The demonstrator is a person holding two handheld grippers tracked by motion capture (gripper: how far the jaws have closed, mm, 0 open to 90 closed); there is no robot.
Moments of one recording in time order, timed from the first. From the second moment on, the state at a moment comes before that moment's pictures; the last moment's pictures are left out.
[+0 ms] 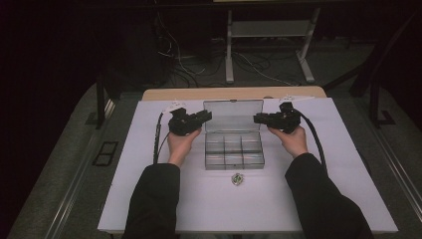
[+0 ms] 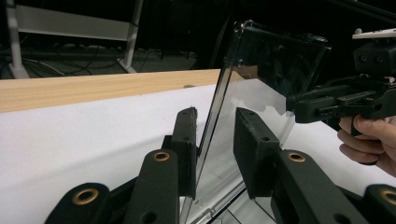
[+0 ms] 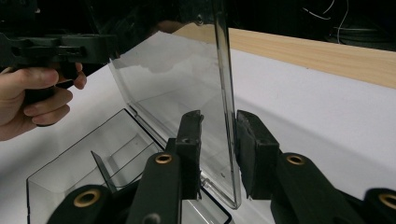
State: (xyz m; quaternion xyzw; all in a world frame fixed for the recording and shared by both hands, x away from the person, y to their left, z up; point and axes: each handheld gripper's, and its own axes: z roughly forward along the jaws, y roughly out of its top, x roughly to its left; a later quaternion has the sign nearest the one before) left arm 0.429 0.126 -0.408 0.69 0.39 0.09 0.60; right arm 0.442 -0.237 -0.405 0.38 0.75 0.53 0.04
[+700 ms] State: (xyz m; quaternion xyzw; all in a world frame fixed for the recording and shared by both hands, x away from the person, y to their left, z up) left arm 0.432 0.130 -0.438 0.70 0.41 0.06 0.58; right arm 0.449 -0.237 -0.411 0.39 0.74 0.54 0.05
